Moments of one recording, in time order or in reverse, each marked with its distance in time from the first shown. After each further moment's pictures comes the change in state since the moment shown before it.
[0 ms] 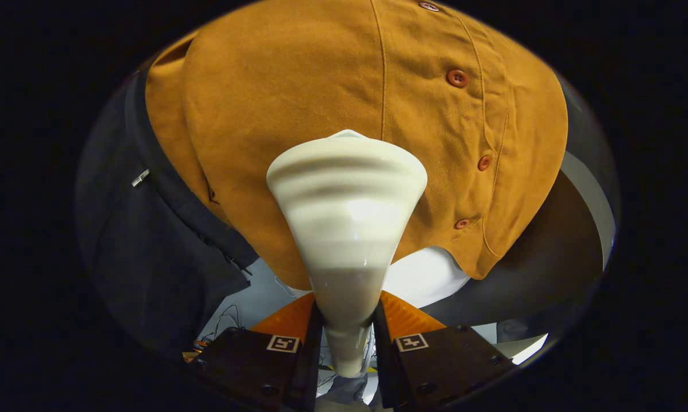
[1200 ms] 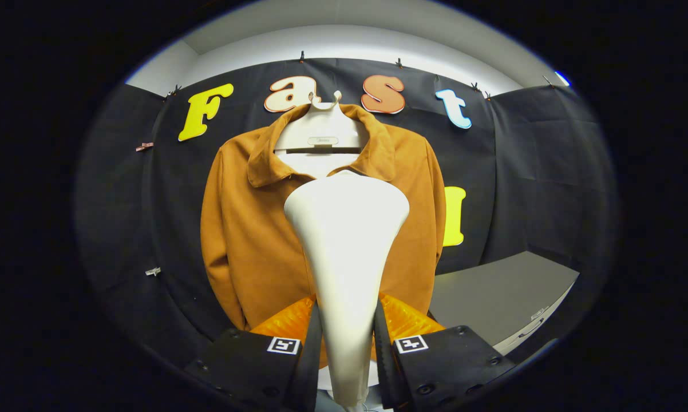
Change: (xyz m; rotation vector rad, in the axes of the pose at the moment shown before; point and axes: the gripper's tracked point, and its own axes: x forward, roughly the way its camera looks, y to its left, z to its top) arm -0.228 -0.076 0.175 0.029 -0.758 -0.066
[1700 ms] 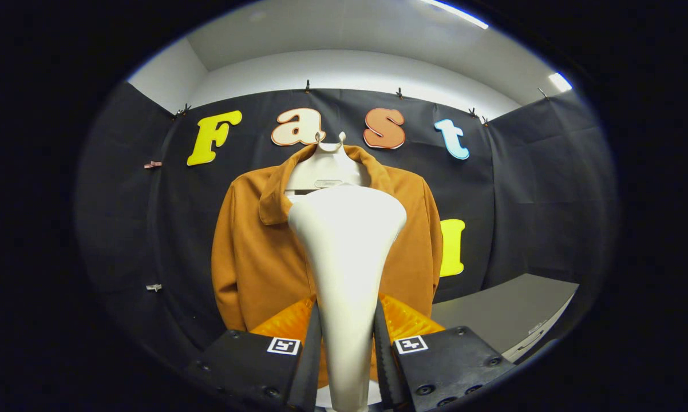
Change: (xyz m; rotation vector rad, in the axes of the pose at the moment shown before) arm -0.010 0.006 0.028 0.001 -0.155 0.015
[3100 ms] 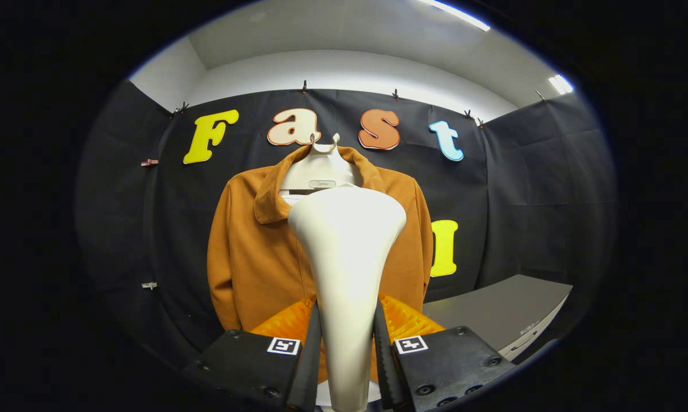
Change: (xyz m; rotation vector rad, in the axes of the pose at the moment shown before) arm -0.012 -0.008 0.002 -0.011 0.007 -0.028
